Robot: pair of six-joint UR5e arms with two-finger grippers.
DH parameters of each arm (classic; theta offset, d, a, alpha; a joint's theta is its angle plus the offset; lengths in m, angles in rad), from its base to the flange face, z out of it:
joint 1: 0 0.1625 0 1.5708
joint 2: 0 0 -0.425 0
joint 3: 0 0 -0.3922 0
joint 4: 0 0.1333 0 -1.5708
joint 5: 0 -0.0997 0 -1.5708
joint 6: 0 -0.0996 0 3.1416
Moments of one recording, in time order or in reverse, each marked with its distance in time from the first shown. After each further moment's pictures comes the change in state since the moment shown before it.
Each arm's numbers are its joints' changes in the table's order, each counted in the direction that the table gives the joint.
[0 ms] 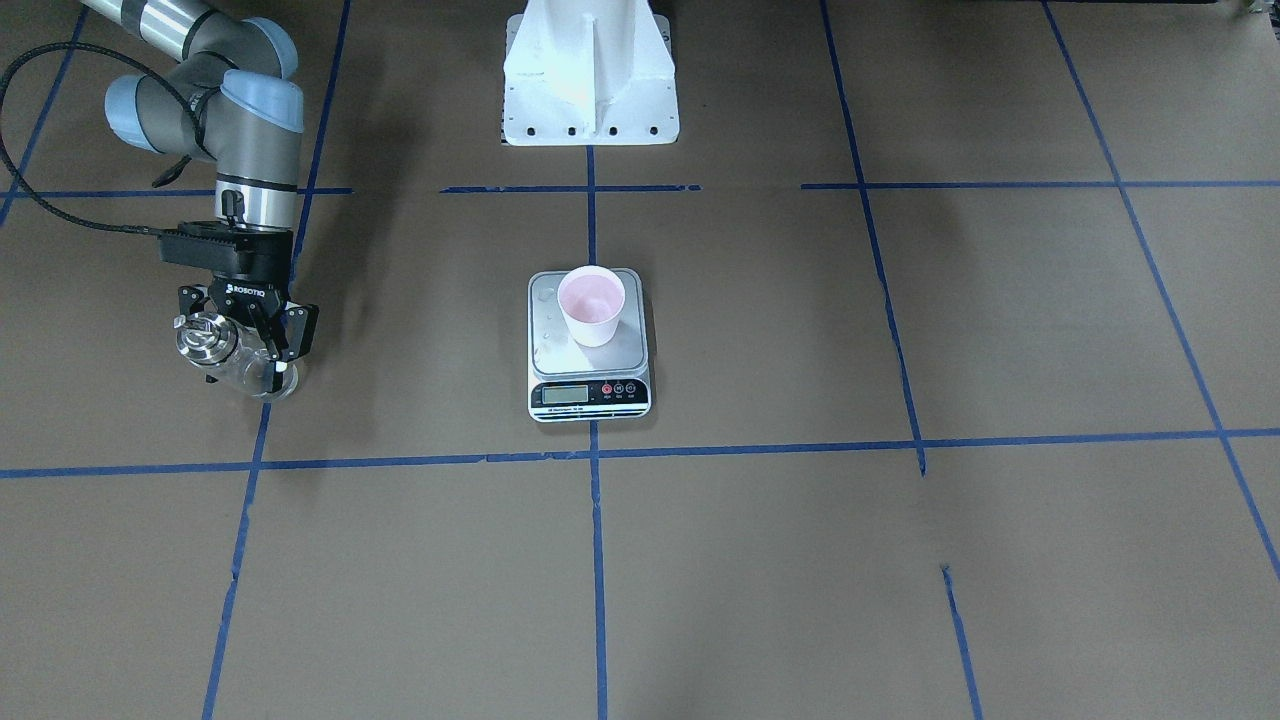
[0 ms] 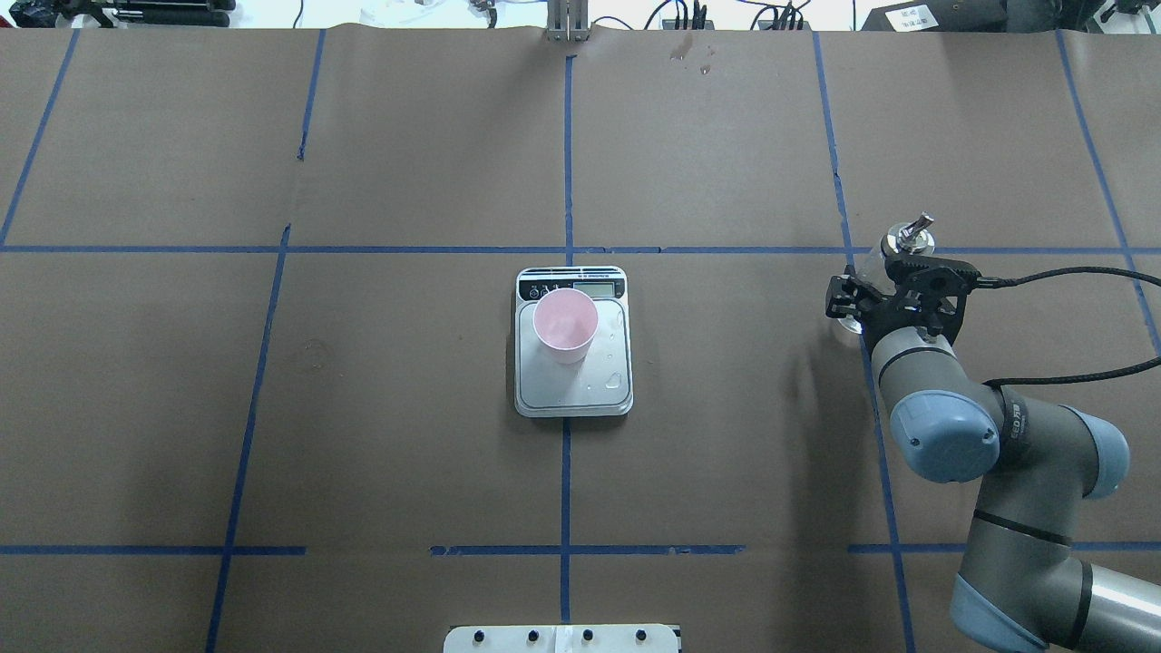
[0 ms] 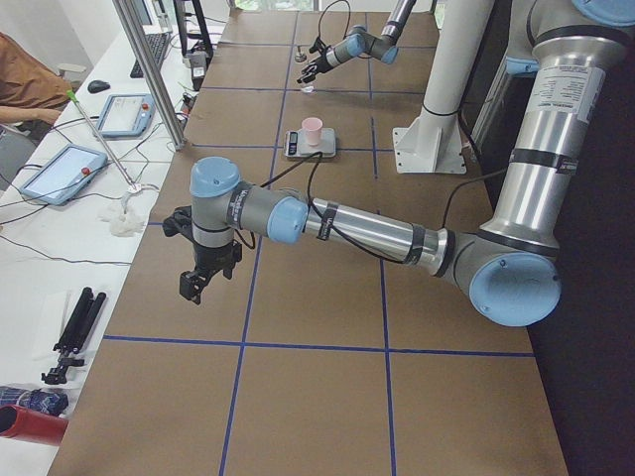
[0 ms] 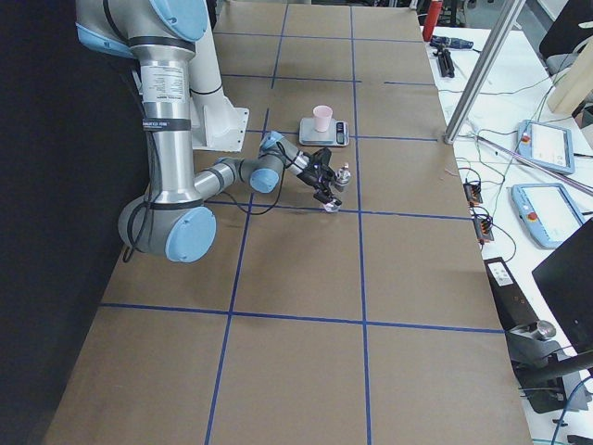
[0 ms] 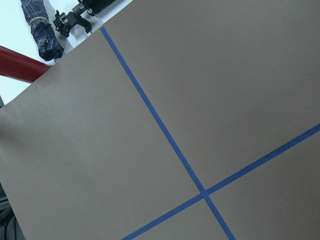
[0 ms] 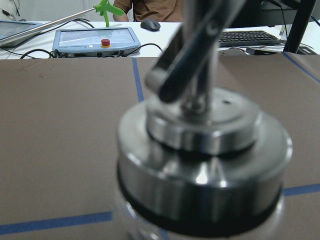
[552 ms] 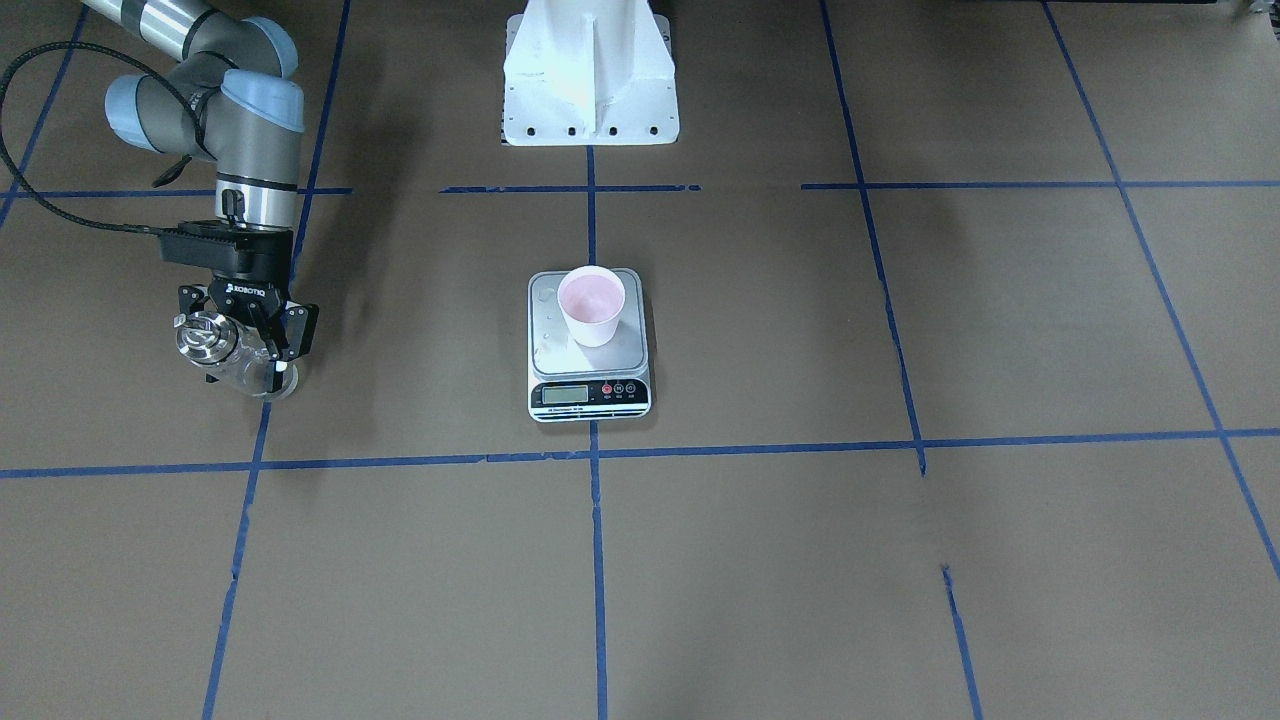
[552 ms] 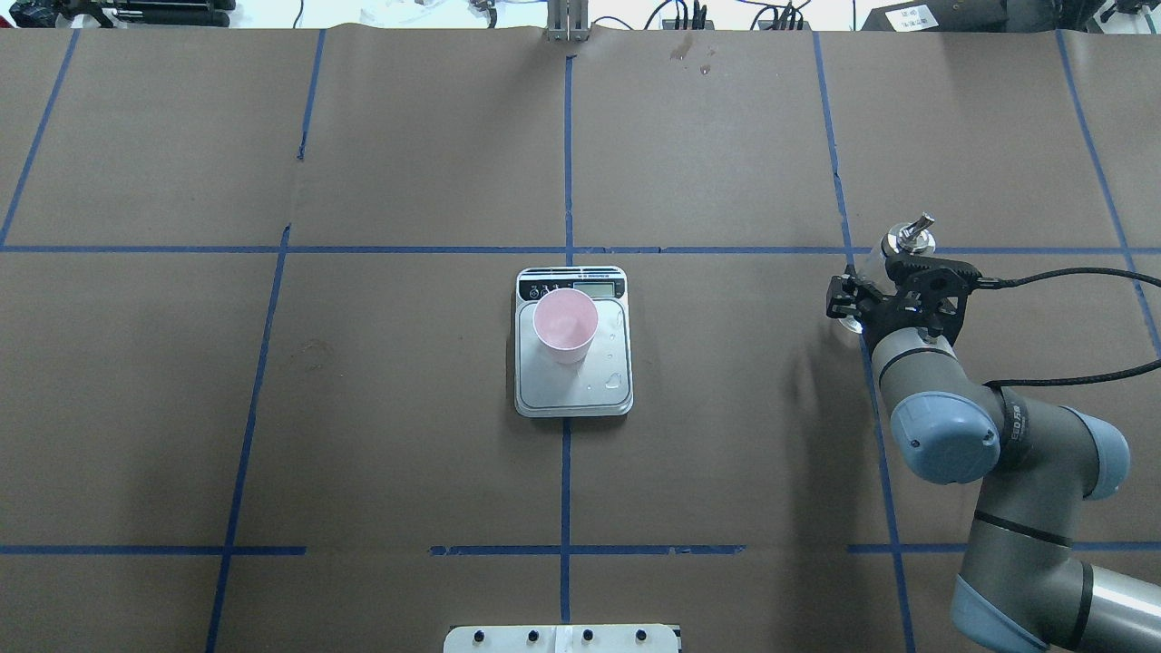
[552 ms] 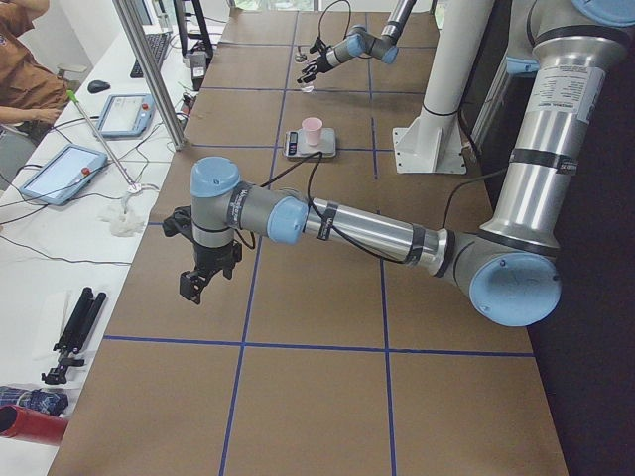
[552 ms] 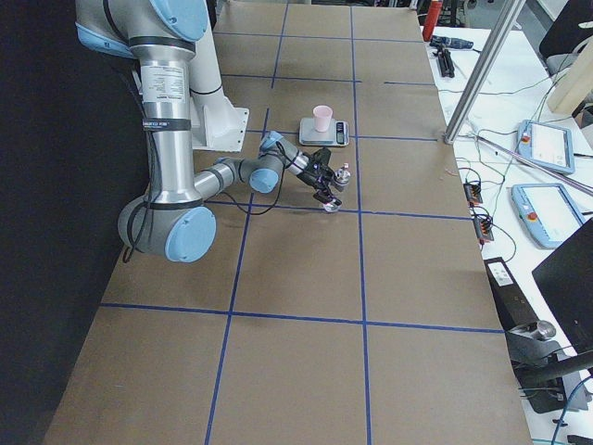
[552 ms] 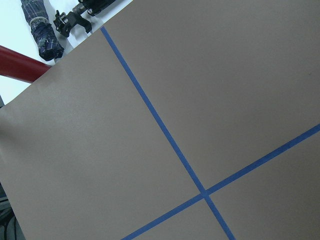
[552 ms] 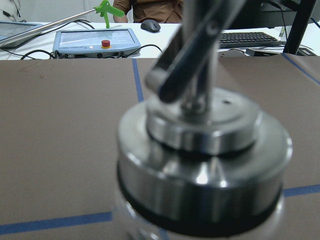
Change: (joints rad) left arm 0.000 0.000 0.000 0.000 0.000 0.000; right arm -0.001 -0.002 0.001 0.001 0.008 0.000
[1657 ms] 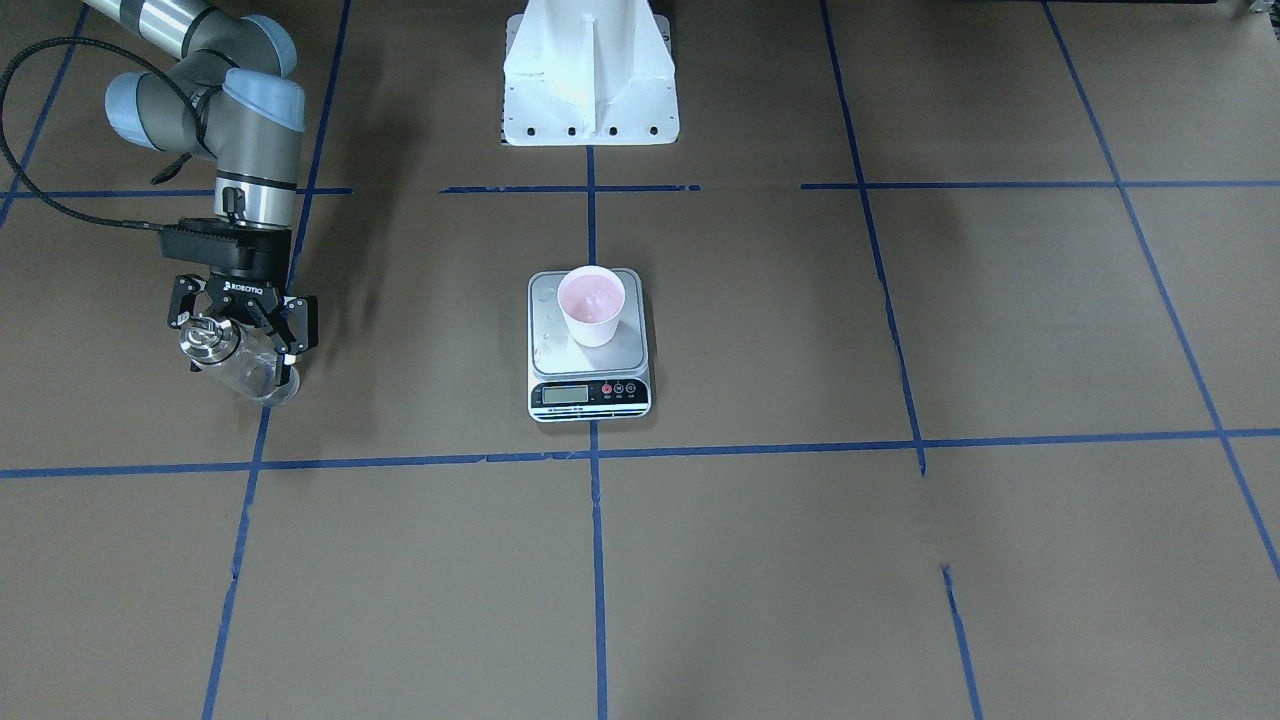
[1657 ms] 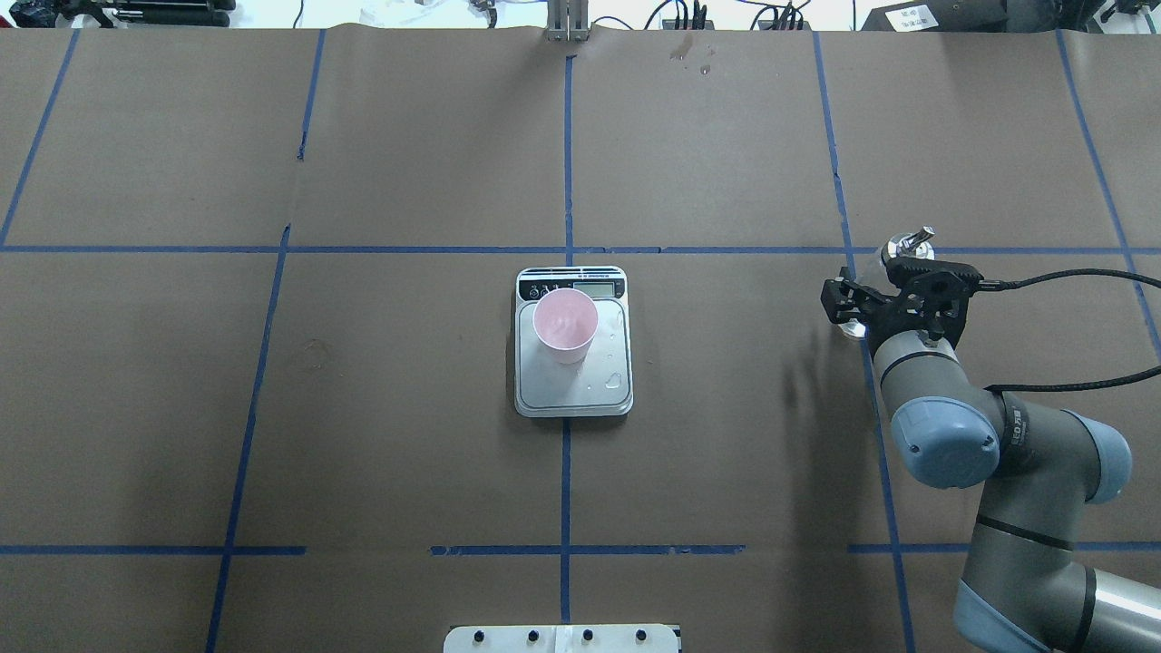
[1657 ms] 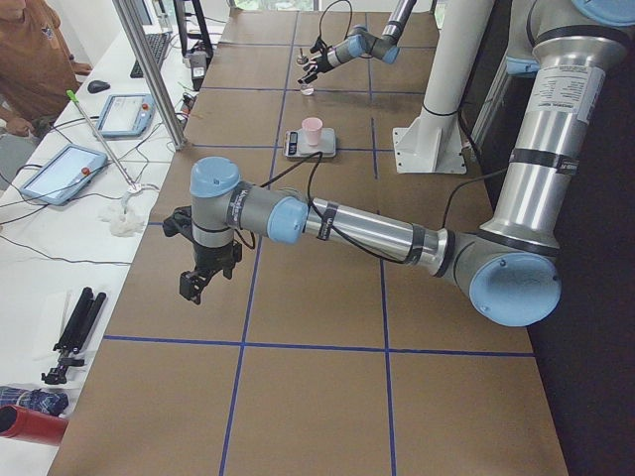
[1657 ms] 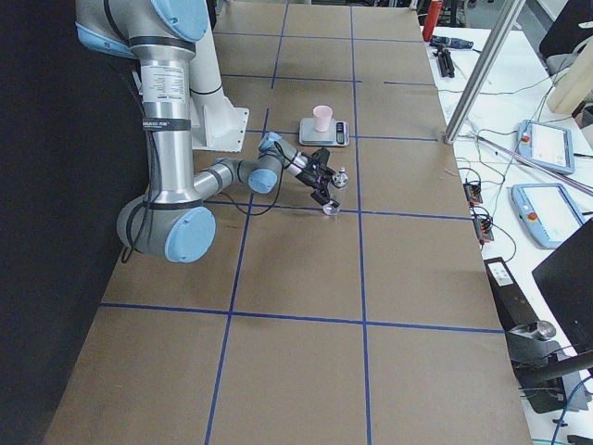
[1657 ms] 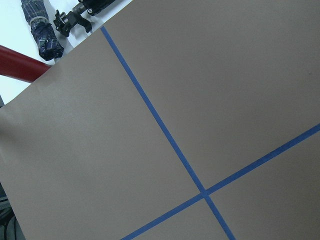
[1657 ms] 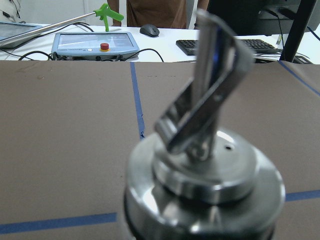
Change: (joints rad) left arm 0.000 0.000 0.000 0.000 0.000 0.000; right arm -0.012 -0.006 0.005 -0.009 0.024 0.009
